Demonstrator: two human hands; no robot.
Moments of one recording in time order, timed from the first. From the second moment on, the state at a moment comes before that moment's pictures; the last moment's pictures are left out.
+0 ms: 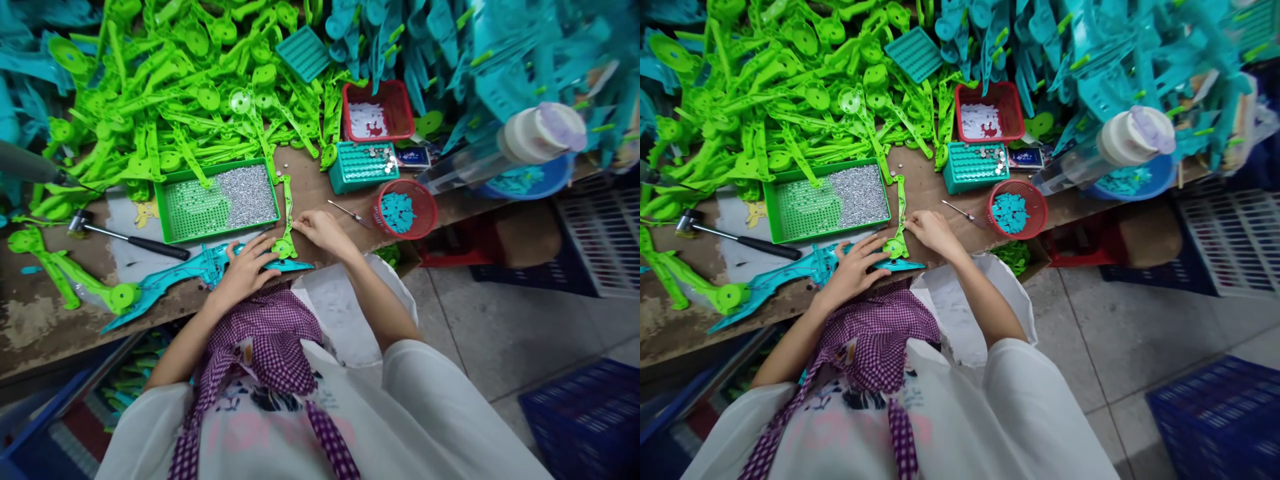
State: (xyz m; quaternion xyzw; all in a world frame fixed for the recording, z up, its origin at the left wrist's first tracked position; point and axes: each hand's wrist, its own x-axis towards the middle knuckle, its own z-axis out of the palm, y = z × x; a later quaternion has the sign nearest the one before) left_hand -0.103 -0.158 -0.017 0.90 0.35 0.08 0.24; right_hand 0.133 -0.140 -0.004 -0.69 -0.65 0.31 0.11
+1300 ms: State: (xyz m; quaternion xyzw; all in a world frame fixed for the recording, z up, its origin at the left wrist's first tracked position) left_hand -0.069 -0.136 -0.021 0.85 0.44 0.11 0.26; right_hand 0.144 -0.149 -0.042 -0.59 -0.68 0.29 0.32
